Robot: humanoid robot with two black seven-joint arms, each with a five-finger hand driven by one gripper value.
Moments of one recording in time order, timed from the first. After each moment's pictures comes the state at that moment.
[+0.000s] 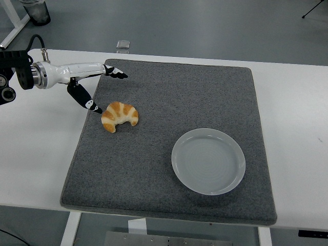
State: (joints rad) left arm -1.26 0.89 0.09 -1.34 1.06 -0.09 -0.24; right arm 0.00 0.00 -0.01 0.11 0.06 0.07 -0.02
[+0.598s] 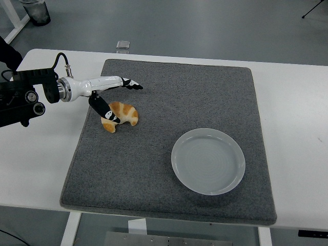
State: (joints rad) left arm -1.17 0.73 0.08 -1.24 1.04 0.00 -0.24; right arm 0.00 0.00 -0.01 0.11 0.06 0.07 -0.02
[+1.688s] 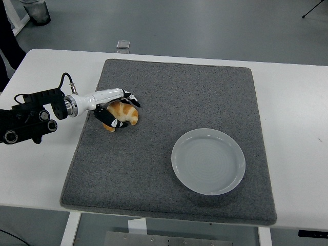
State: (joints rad) left arm -1.03 0.62 0.06 -1.08 0.99 0.10 -0.32; right arm 0.00 0.00 -0.01 0.11 0.06 0.07 -0.02
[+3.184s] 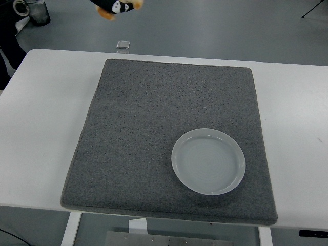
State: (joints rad) left arm -1.57 0.62 -0.01 -1.05 1.01 -0.08 -0.31; right arm 0.00 0.00 -0.01 0.11 0.06 0.07 -0.02
